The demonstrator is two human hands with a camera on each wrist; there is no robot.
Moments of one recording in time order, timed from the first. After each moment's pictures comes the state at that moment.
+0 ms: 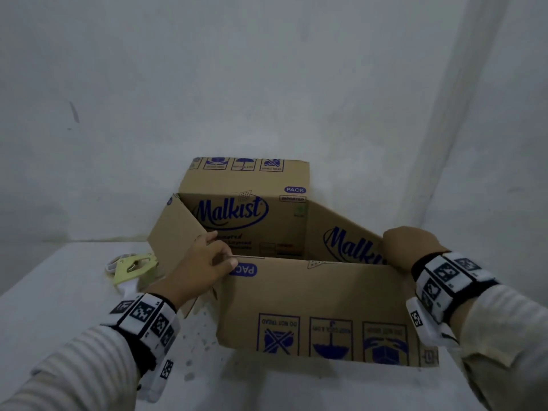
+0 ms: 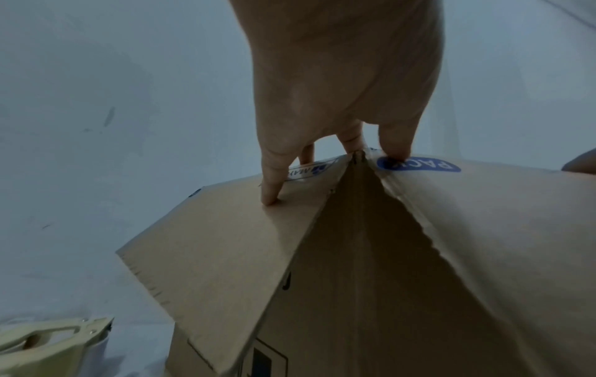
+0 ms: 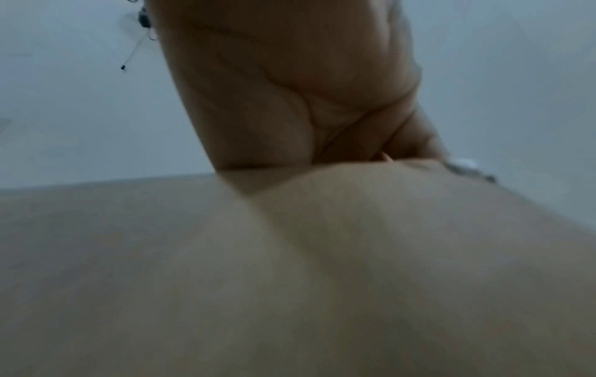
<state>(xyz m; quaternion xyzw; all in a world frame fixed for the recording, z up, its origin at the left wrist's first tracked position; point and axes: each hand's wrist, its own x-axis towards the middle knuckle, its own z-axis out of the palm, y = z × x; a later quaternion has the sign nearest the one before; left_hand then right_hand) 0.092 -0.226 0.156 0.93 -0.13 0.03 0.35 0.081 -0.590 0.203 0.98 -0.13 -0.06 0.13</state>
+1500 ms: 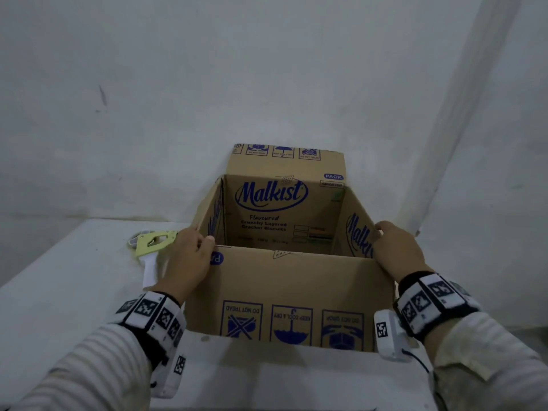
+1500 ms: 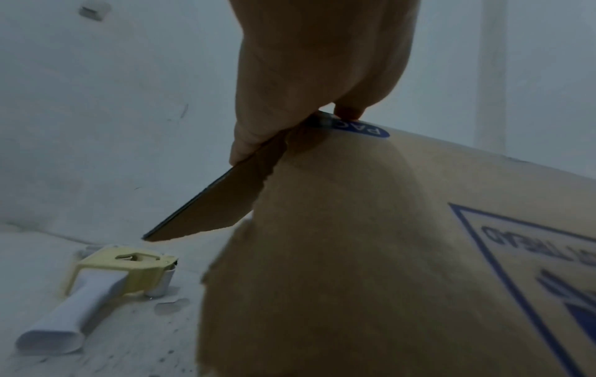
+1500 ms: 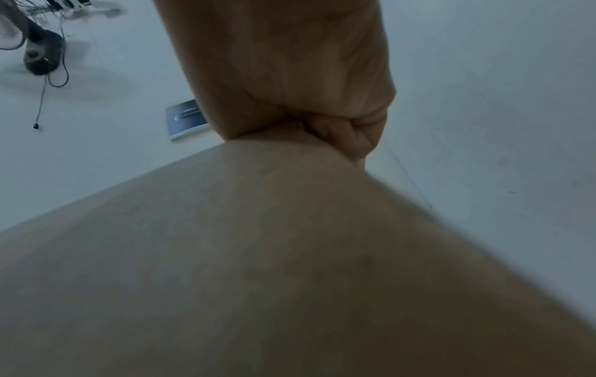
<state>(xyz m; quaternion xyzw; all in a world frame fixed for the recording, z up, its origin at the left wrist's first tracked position) 0.059 -0.188 0.125 0.89 0.04 0.17 0.42 0.030 -0.545 0.177 0.96 -0.16 0.12 -0.21</state>
